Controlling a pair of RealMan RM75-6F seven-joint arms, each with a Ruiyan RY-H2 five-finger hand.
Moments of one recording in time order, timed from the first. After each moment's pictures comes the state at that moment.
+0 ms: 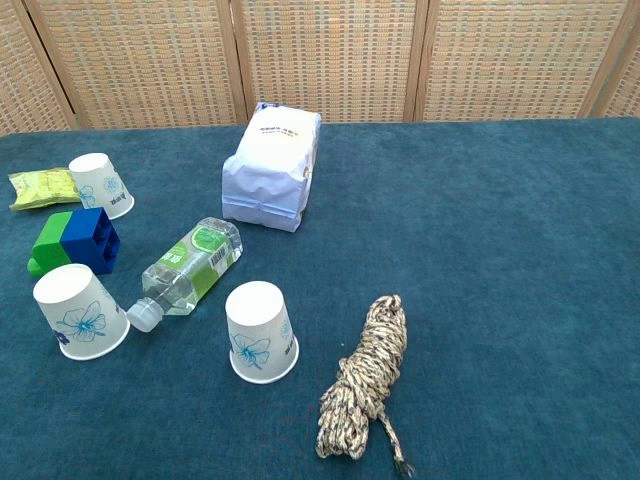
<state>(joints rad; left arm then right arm) -0.09 -1.15 -0.04 -1.63 1.50 1.49 0.17 0.08 -1.15 0.05 -1.63 -1.56 1.51 -0.12</state>
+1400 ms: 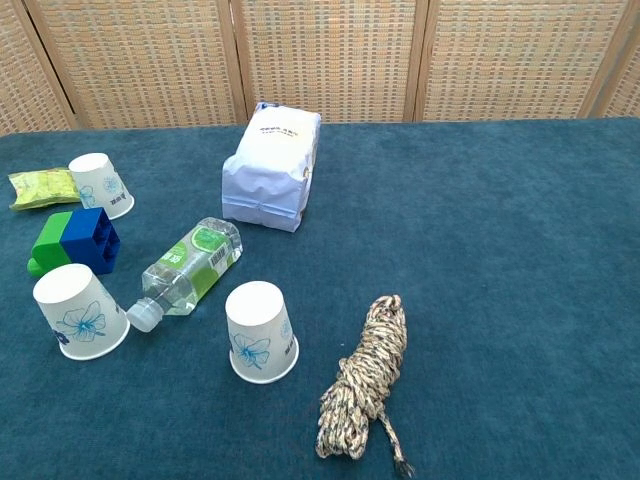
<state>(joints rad) -0.20 -1.15 -0.05 -1.76 1.59 1.40 0.21 0.08 -1.18 0.05 -1.61 -1.57 1.52 -0.14</state>
